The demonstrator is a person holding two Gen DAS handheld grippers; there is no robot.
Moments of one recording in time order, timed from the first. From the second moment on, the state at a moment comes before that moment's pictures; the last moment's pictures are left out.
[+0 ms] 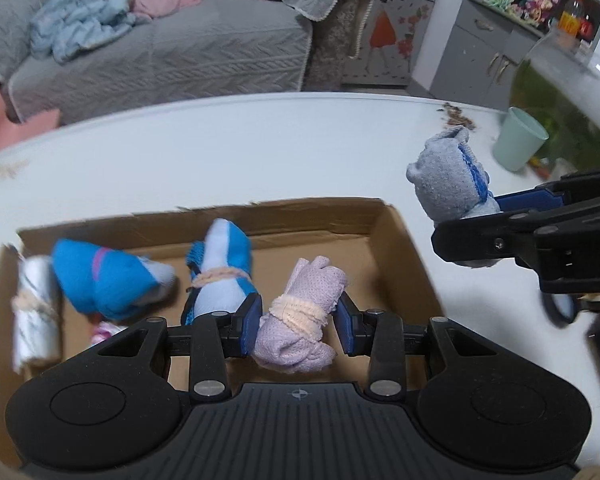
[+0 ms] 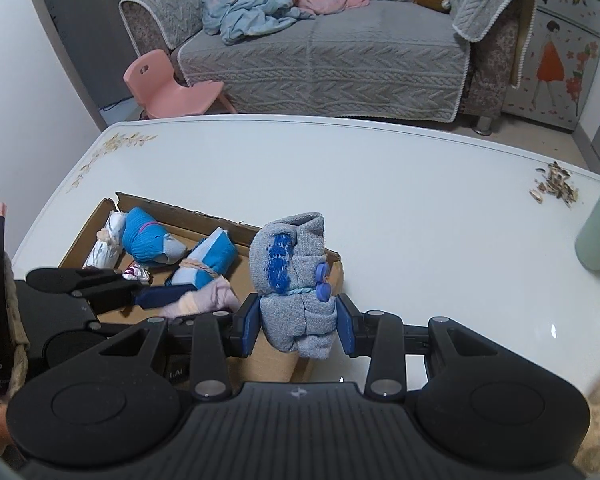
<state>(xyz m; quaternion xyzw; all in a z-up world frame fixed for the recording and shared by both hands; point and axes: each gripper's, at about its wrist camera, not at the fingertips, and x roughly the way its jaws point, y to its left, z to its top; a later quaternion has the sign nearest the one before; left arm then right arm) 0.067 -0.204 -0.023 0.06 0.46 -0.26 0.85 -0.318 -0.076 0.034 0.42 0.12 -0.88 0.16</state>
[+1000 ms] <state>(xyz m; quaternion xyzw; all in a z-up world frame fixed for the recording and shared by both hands) 0.087 -0.221 -0.051 0.20 0.44 -0.30 0.82 -0.356 -0.090 -0.002 0.47 0.16 -0.84 0.21</state>
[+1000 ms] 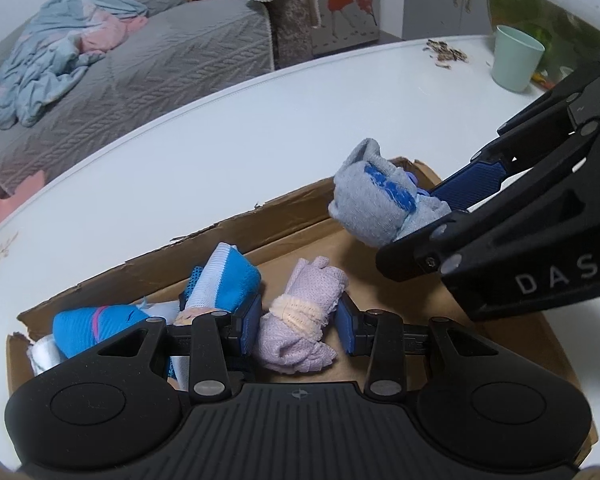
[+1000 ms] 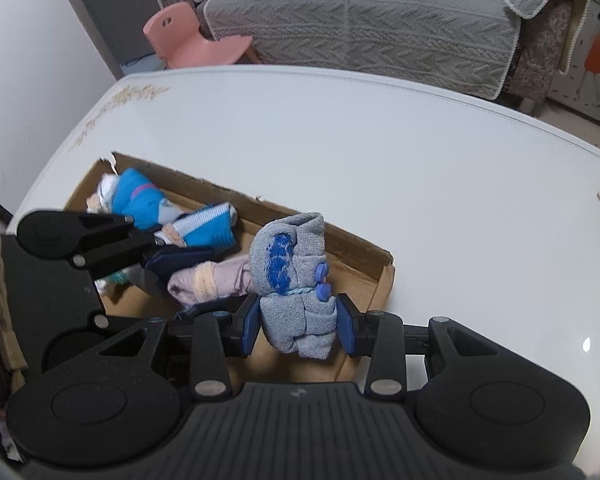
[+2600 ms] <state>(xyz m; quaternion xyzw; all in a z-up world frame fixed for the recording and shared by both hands) -0.016 -0.082 0.046 0.14 0.41 -0.24 0.87 -0.232 -0.094 0.022 0.41 0.19 -0.85 0.28</state>
